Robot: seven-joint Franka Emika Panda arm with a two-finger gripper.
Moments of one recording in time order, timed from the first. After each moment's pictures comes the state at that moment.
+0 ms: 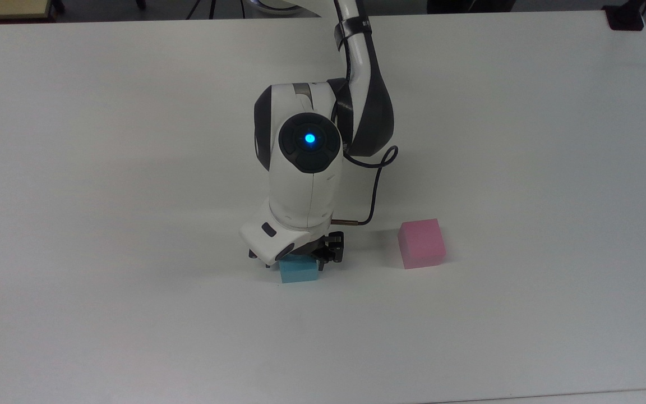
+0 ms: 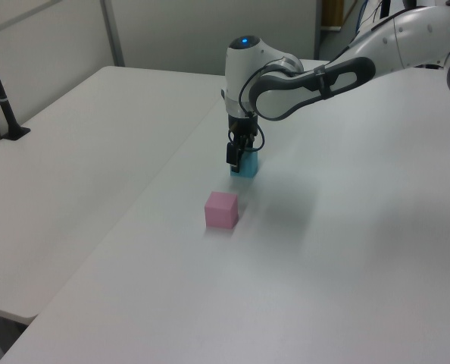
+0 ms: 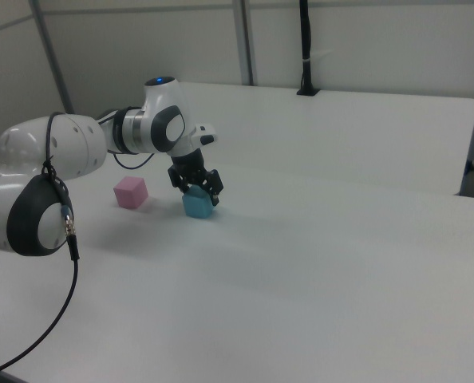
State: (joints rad) arm 0.11 0.89 0.01 -1.03 -0.12 2.02 0.16
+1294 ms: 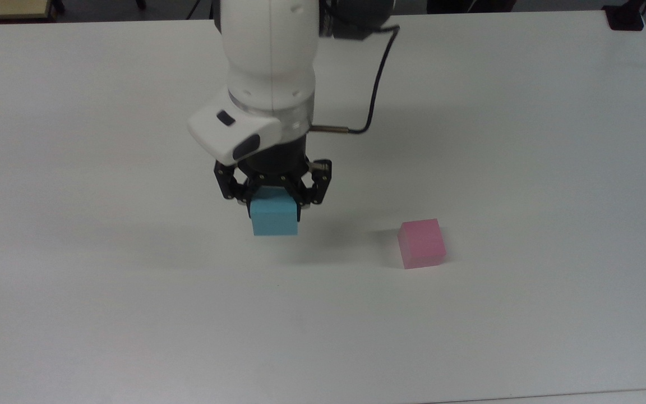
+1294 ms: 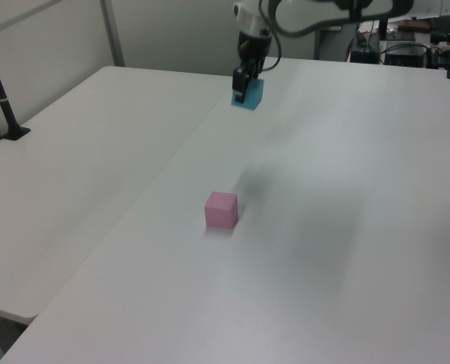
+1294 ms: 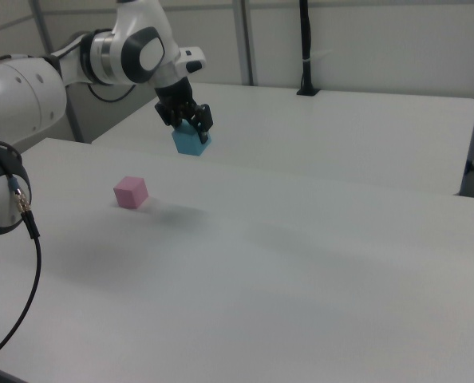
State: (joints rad) arm 0.12 0.60 -0.06 -1.05 -0.04 1.90 0.11
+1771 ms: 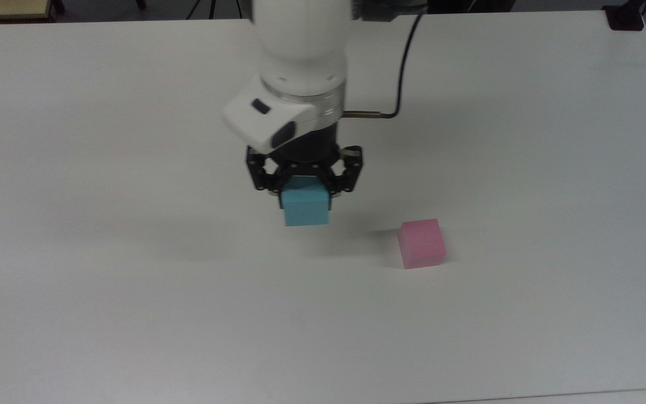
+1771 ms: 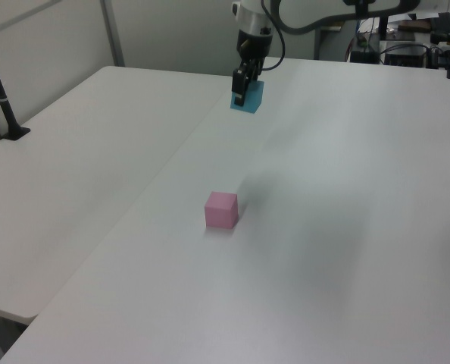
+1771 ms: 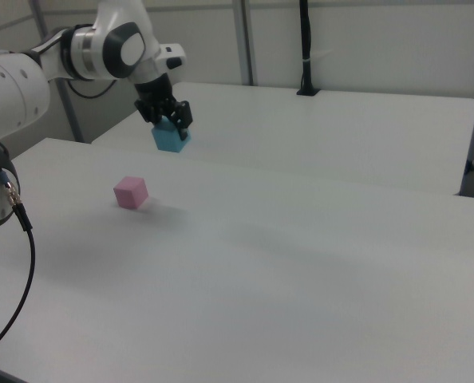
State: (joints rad) arm 0.18 0.58 -0.06 -1.08 -0.02 1.89 0.13
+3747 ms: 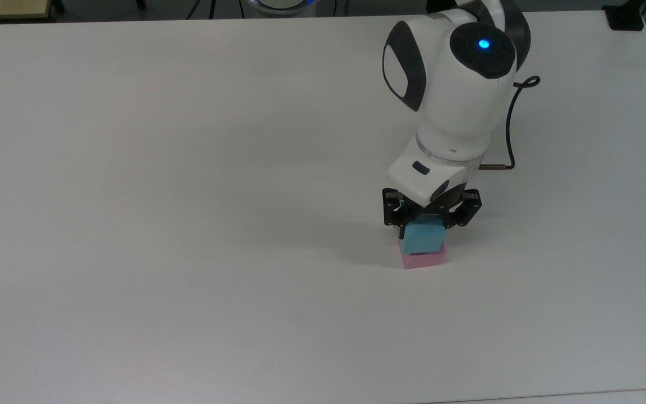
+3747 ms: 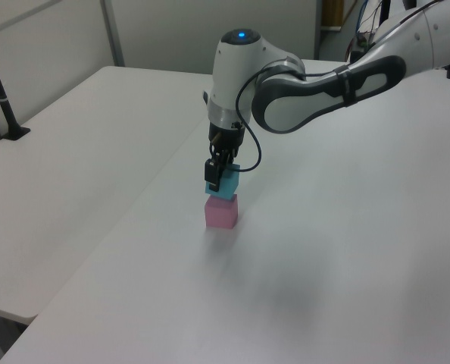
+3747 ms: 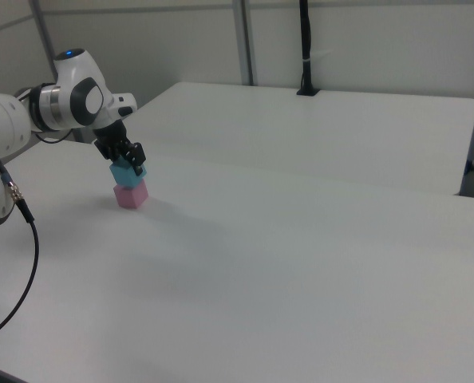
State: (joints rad) arm 0.44 0.76 -0.12 -1.09 -0.02 2.06 0.35
